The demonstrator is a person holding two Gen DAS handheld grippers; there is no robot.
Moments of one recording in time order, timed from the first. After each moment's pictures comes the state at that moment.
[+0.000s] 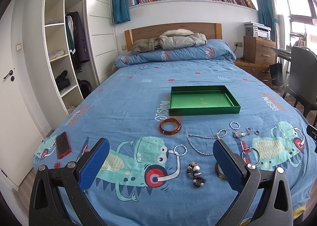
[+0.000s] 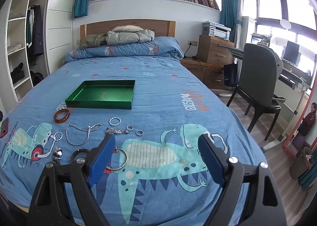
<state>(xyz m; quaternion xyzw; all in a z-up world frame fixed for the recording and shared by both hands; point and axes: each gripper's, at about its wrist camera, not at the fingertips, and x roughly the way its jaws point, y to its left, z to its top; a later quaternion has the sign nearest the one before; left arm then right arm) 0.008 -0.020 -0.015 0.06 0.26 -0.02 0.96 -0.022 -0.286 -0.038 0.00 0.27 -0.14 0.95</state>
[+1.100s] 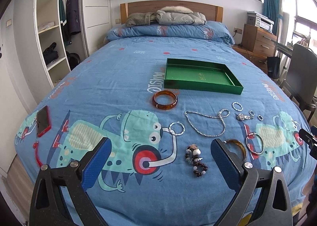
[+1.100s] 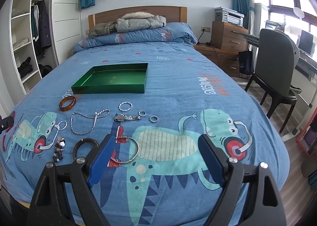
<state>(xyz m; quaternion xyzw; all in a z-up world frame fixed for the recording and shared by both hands) 0.049 0.000 -0.075 0.02 0.35 -0.05 0.93 0.014 -0.290 -0.087 0.02 0.32 -0.09 0.94</state>
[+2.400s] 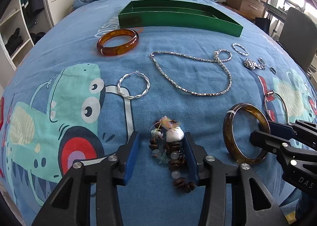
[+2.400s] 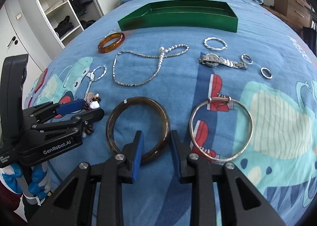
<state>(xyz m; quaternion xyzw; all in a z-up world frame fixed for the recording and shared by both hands) 0.133 -0.059 -0.202 0.05 0.47 -0.13 0.87 0.117 -0.202 -0.207 0.04 0.47 0.13 0.87</state>
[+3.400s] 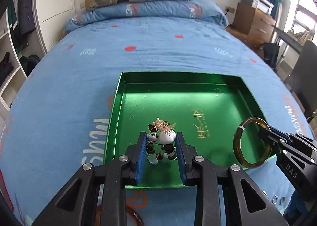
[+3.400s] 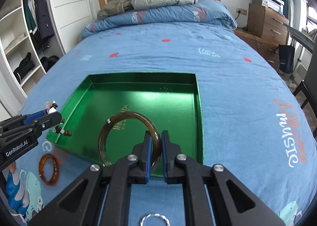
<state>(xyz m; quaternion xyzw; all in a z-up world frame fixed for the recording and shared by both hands) 0.407 -0.113 -0.123 0.04 0.44 -0.12 0.89 0.373 -0.268 -0.130 0.04 0.41 0.00 0.91</state>
